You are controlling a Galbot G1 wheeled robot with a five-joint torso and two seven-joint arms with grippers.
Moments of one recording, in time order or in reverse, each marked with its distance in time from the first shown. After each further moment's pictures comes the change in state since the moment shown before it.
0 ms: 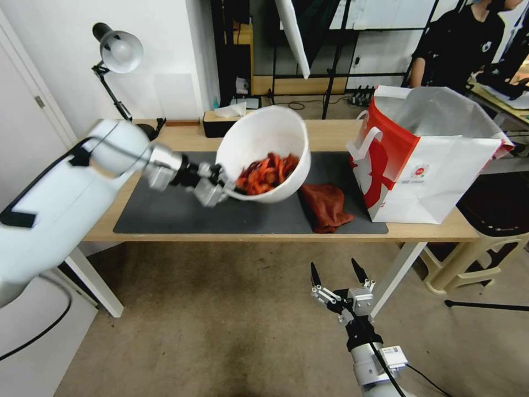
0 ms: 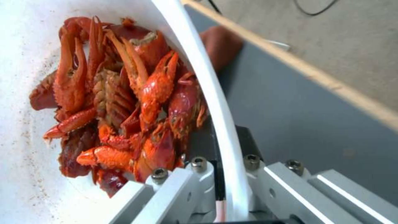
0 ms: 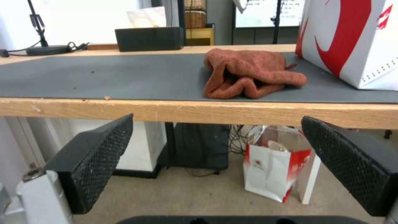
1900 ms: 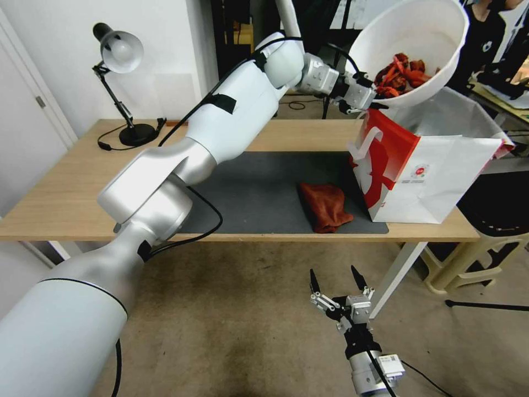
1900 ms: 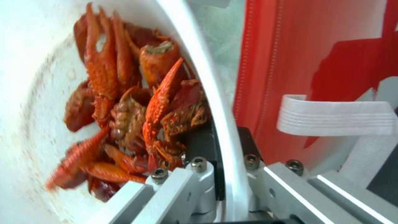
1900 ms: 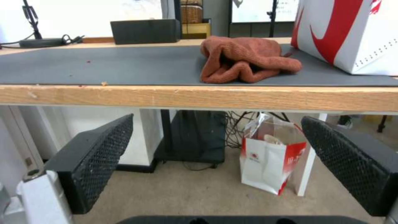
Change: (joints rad) left arm -0.465 -0.742 0.180 0.793 0.202 -0.116 -0.296; right arm -0.025 0.039 0.018 -0.017 -0.026 0.018 -0.016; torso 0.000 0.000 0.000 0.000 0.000
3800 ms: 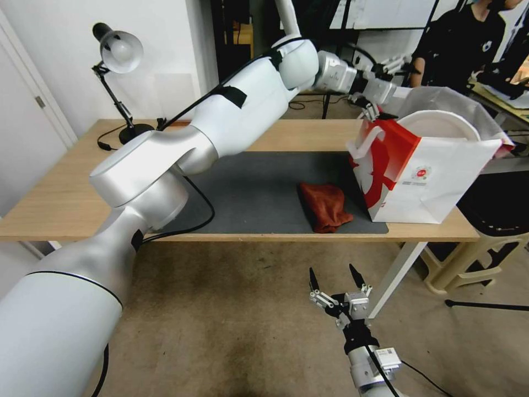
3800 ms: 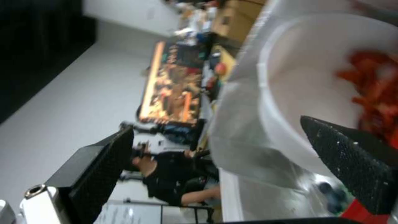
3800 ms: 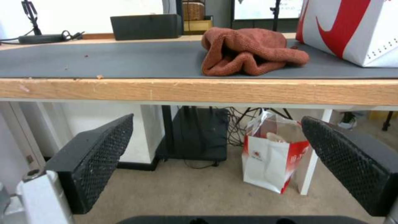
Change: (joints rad) left arm -0.063 0.004 0.182 -0.016 -0.051 -0.012 -0.201; right arm 0.037 -0.010 -0.006 -0.037 0.015 -0.002 0.000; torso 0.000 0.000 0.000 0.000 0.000
